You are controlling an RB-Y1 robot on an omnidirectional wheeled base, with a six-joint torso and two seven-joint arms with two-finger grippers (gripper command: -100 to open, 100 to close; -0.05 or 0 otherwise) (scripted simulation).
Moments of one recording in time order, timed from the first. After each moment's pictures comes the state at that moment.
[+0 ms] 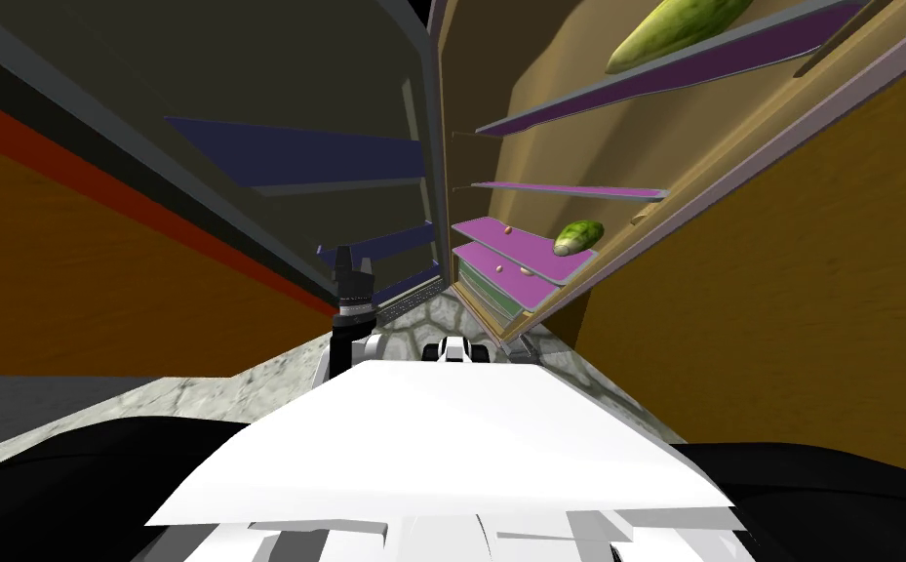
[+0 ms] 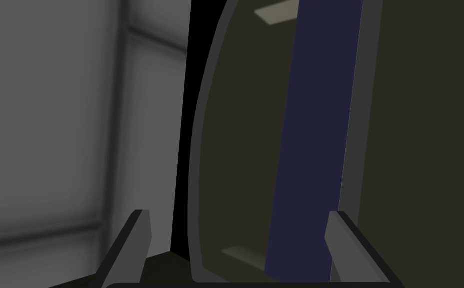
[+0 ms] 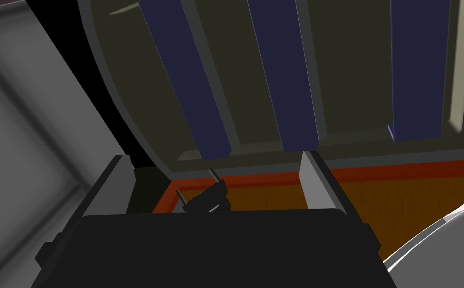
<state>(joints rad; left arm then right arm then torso) 0.50 0.04 0.04 -2.37 -0.09 -0.38 -0.06 0.58 -0.16 -0.22 -1.28 0.65 -1.47 2.08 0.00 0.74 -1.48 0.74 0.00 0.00</state>
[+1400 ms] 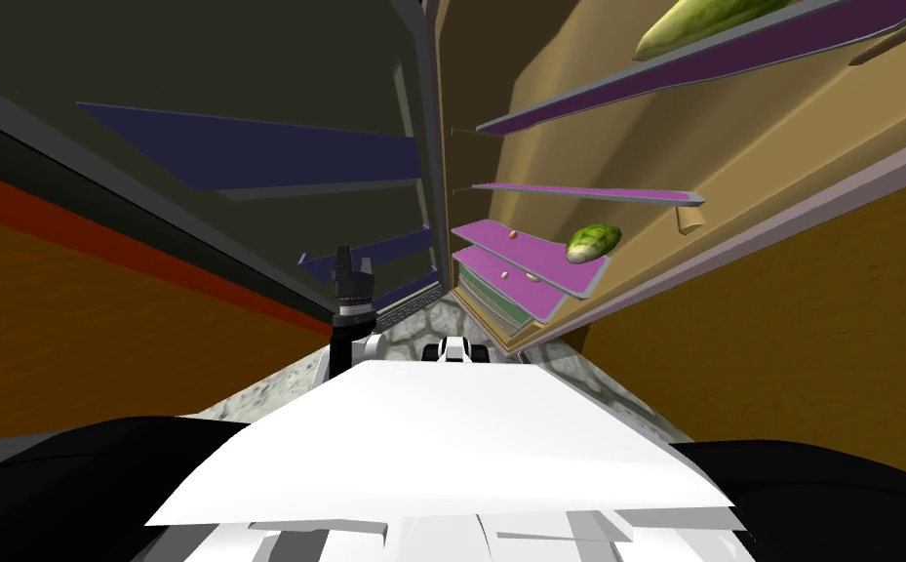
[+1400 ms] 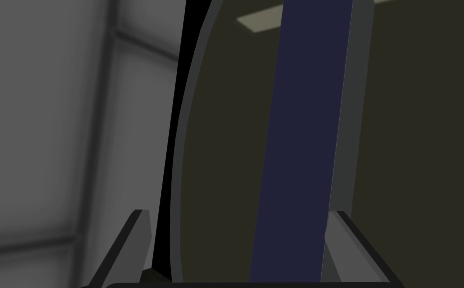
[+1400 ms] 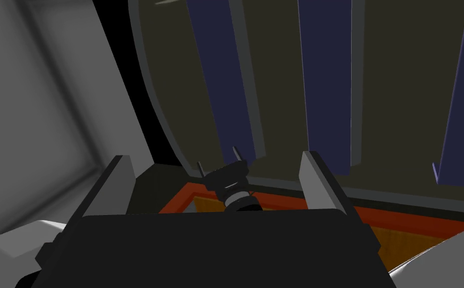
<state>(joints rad) 0.50 0.04 0.04 -2.37 -0.09 -0.38 -0.06 0.64 0.02 -0.29 -1.25 0.69 -1.71 2.23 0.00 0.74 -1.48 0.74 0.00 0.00</state>
